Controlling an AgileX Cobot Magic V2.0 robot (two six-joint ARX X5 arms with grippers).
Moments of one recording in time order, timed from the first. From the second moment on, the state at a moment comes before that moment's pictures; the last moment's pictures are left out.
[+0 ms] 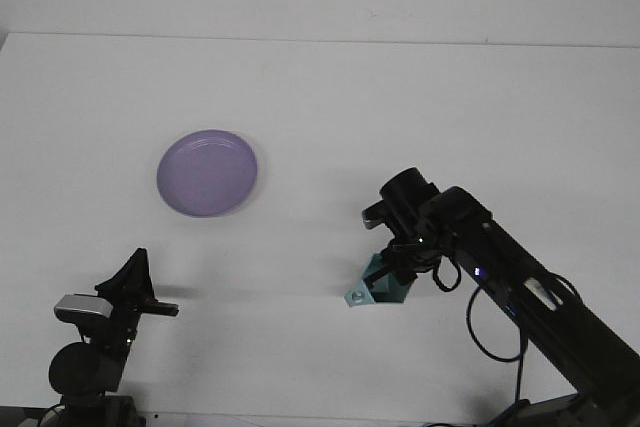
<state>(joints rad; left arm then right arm) 0.00 0.01 0.04 0.17 0.10 -0.15 0.57 1.55 1.36 -1.23 -0.10 0.05</state>
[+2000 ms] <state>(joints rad) -0.27 0.85 0.91 -0.47 0.38 -0.22 0.16 0.31 0.50 -0.38 -0.05 0.11</state>
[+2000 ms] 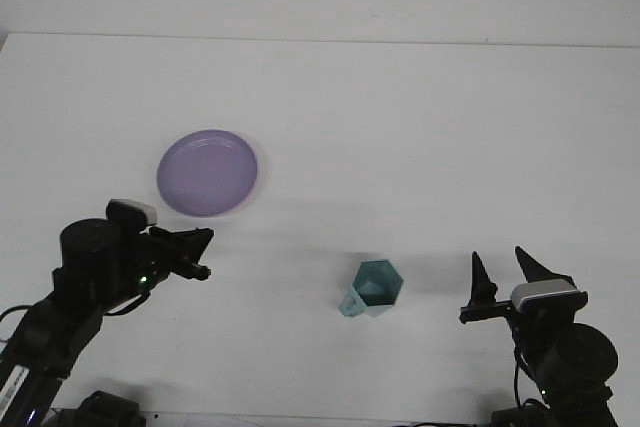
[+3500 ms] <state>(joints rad) -0.87 1.94 1.59 -0.68 0.34 -0.16 0.16 0.31 0.50 -0.38 -0.05 0.11</state>
